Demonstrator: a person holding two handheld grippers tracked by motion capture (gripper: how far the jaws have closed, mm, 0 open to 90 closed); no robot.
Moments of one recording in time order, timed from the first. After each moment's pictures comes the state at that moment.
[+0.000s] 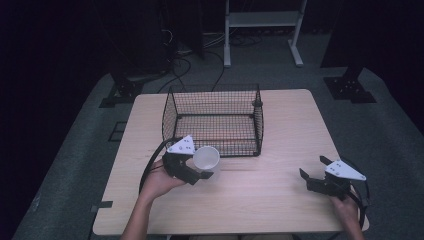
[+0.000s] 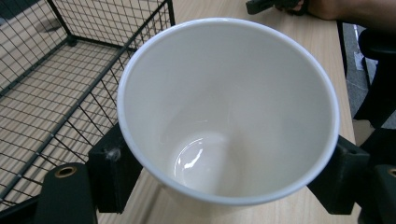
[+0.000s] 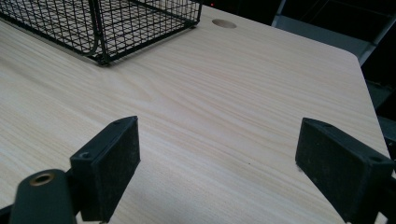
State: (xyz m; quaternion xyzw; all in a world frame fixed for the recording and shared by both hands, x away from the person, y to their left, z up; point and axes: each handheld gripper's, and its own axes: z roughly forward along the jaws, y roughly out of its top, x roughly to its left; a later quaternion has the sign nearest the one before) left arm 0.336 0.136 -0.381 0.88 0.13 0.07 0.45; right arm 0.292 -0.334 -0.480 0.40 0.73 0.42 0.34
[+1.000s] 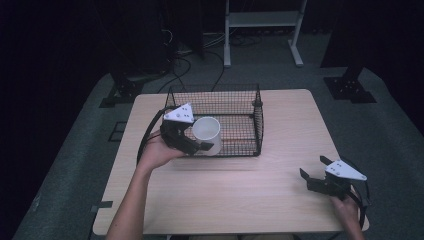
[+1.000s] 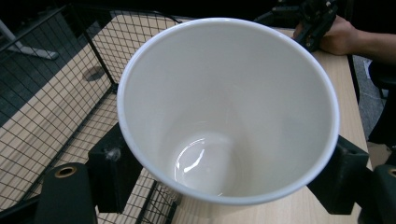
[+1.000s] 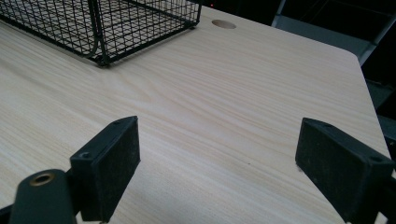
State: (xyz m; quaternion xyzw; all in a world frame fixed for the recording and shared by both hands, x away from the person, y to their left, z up) left arm 0.379 0.134 -0.313 0.88 0.11 0.09 0.46; right arm 0.292 -0.334 -0.480 0.41 0.73 0.43 0.34
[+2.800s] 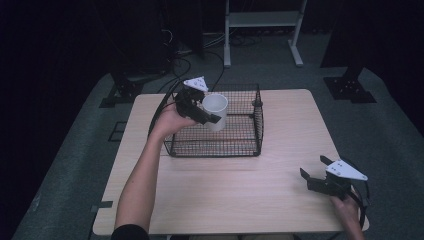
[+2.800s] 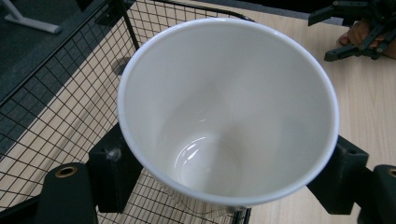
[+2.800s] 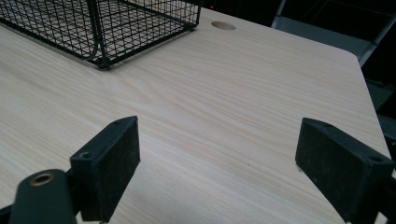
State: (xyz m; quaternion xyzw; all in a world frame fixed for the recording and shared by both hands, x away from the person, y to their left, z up) left arm 0.471 0.106 -0.305 0.90 0.14 0.08 0.42; right arm 0.292 -0.336 -0.480 0.41 0.73 0.43 0.34
